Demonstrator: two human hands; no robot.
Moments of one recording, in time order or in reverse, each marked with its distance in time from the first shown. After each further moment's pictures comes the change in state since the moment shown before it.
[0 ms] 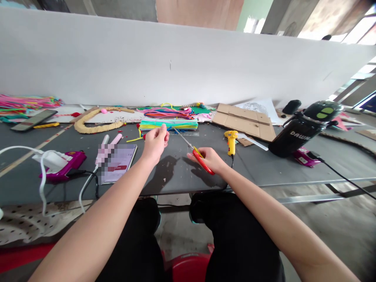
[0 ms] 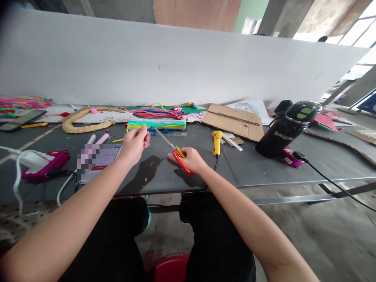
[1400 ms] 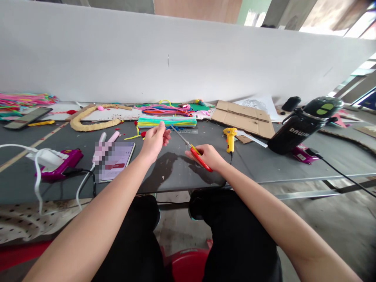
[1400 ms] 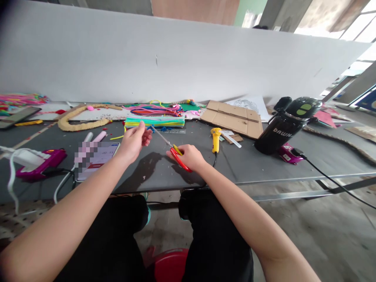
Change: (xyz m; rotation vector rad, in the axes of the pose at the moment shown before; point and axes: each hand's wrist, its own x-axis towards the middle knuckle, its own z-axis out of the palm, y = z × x) left_hand 0.002 -0.003 -0.002 0.062 -0.026 -0.073; right_hand 0.000 -0.005 -0.002 -0.223 0.054 -0.051
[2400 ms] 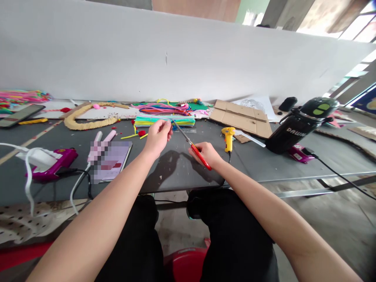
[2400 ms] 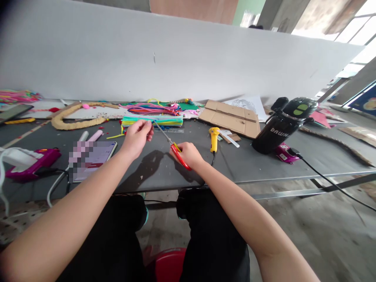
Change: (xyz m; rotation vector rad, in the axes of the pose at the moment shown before) left_hand 0.010 -0.005 0.016 0.071 -0.057 0.157; right_hand 0.009 0.006 0.005 -0.009 0.050 -0.047
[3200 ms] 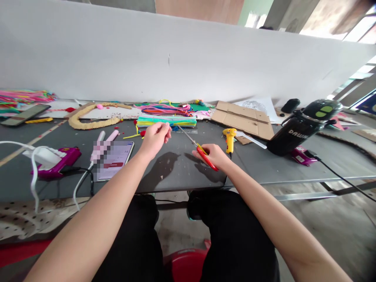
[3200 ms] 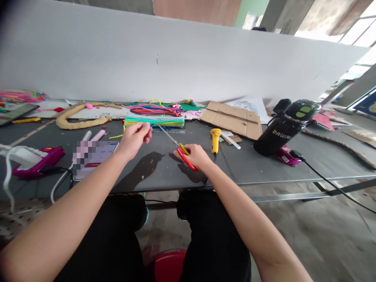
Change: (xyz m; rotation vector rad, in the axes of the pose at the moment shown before) left_hand -0.005 0.008 -0.019 0.064 -0.077 -0.022; right_hand -0.011 0.012 -0.021 -0.029 -0.046 0.041
